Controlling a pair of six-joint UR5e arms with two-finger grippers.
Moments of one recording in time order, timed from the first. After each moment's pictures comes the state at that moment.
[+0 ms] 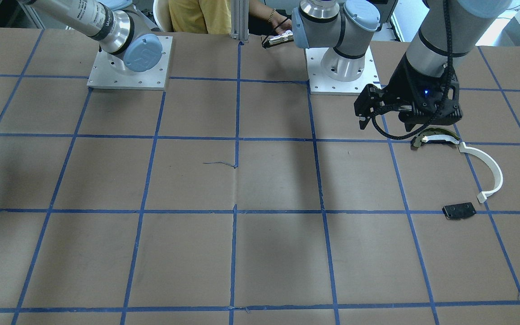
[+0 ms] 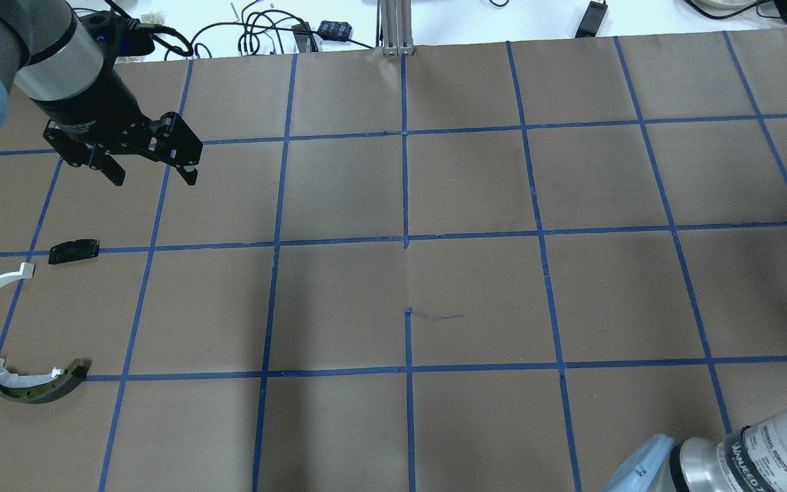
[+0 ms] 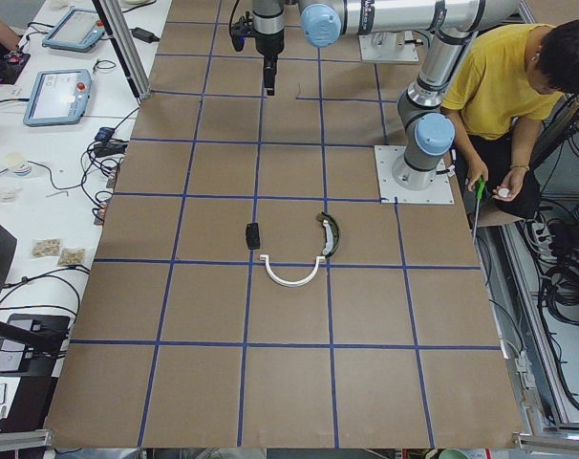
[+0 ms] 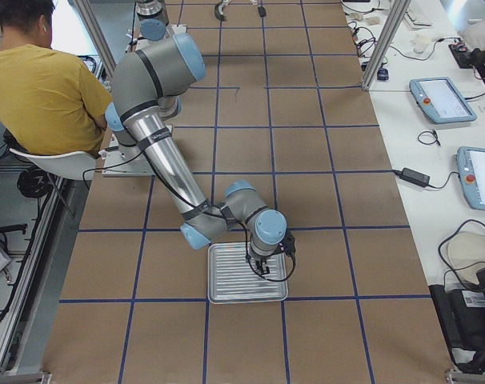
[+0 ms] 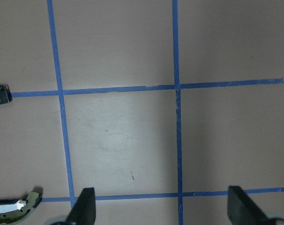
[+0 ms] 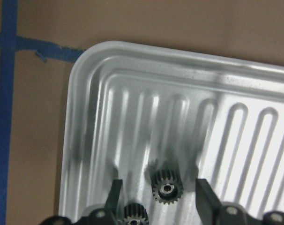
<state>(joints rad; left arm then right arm) -1.47 -1.57 -1.61 -1.56 1.58 0.14 0.61 -0.94 1.55 -2.14 -1.62 -1.16</state>
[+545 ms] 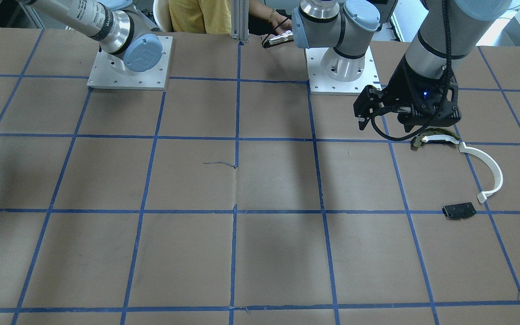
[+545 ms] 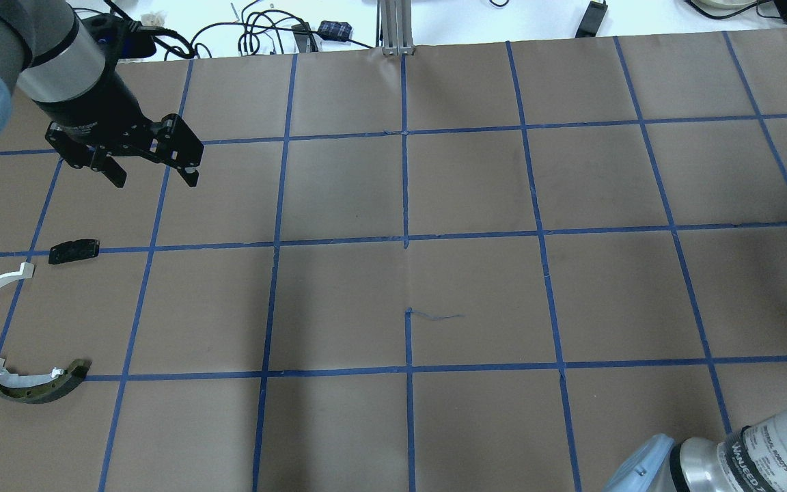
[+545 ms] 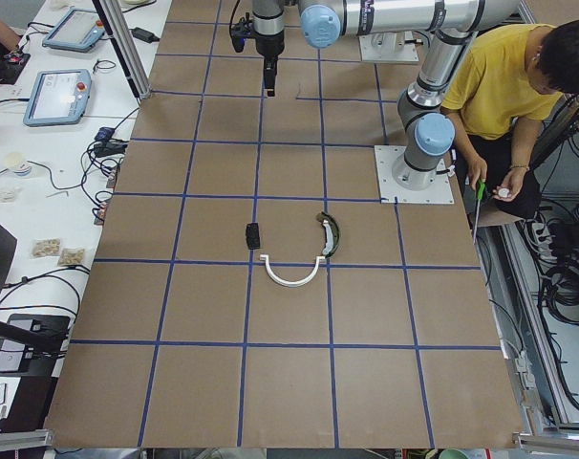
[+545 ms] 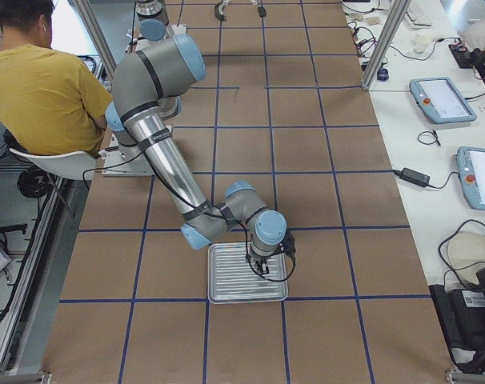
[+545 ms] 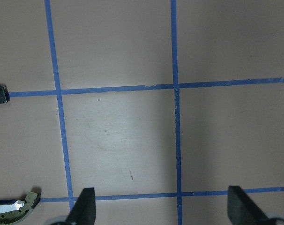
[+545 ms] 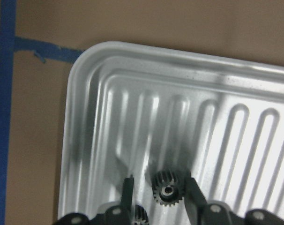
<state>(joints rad) -1.47 -1.58 -1.61 -1.55 1.58 0.14 0.61 -0.94 1.55 -2.14 -1.61 -1.16</state>
